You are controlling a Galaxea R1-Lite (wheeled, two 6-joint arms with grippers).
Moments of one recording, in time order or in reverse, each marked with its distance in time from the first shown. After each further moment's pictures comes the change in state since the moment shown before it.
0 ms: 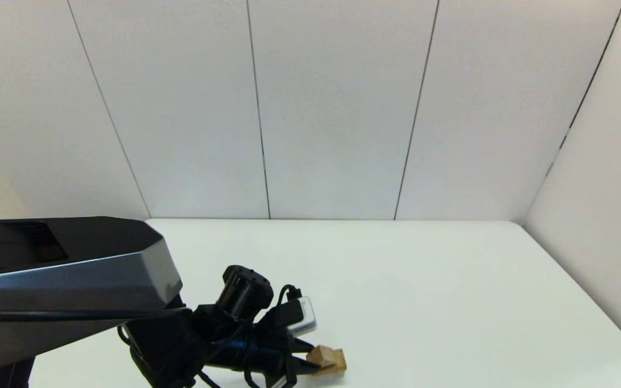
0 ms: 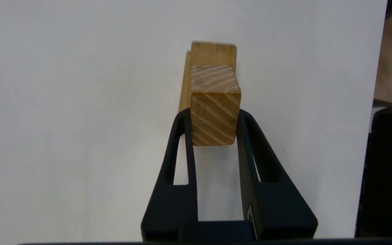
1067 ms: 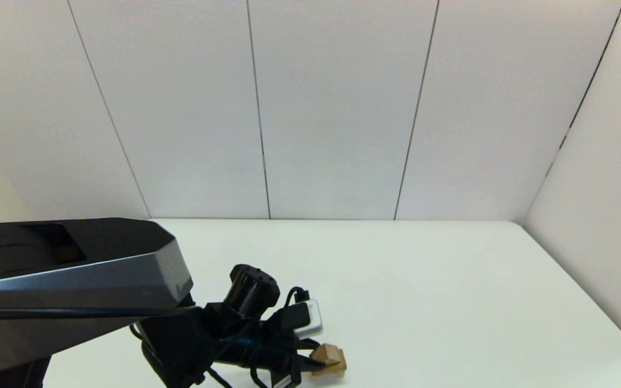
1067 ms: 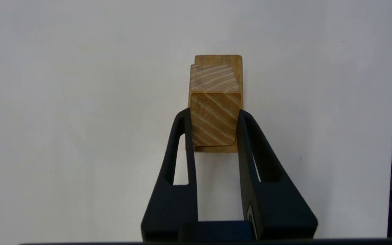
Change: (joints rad) left arm -0.007 0.033 -0.041 0.002 0.000 0.082; right arm 0.000 0.000 0.000 0.000 0.000 0.000
